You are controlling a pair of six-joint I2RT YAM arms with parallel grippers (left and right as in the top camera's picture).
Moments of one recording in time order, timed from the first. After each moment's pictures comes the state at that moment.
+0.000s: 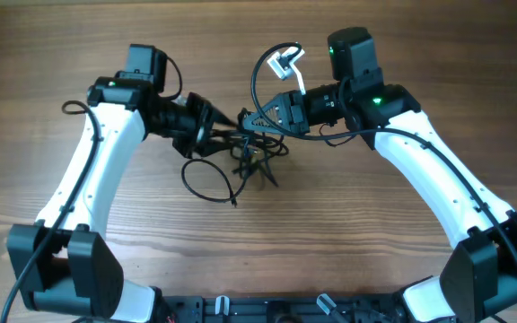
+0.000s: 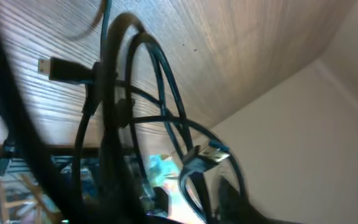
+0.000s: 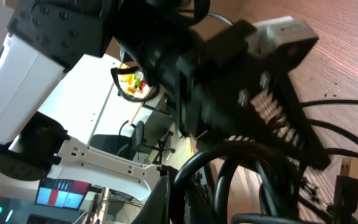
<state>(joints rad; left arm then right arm) -0.14 1.65 1.36 -1.07 0.83 -1.12 0.39 1.65 1.32 -0.37 -1.27 0.37</state>
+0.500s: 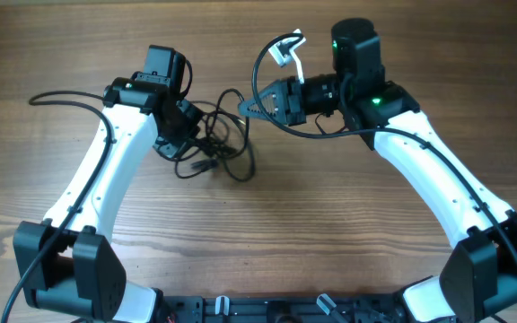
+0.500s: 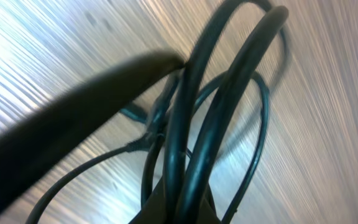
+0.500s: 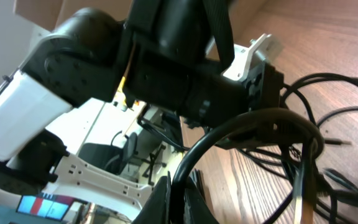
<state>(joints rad) -0.20 1.65 1.35 -1.03 0.01 -1.13 0.39 1.65 1.32 -0.13 -1.25 0.51</state>
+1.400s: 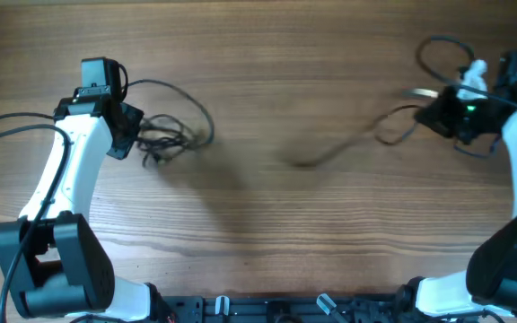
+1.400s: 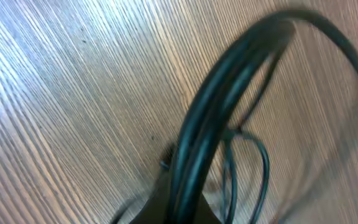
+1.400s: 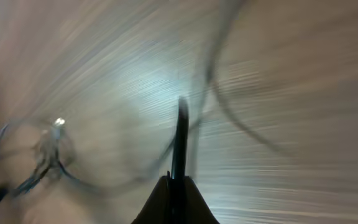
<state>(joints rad) 0.09 1.66 1.21 -0.81 -0.16 -1.05 -0.35 1.65 1.32 -0.95 -0.51 0.18</state>
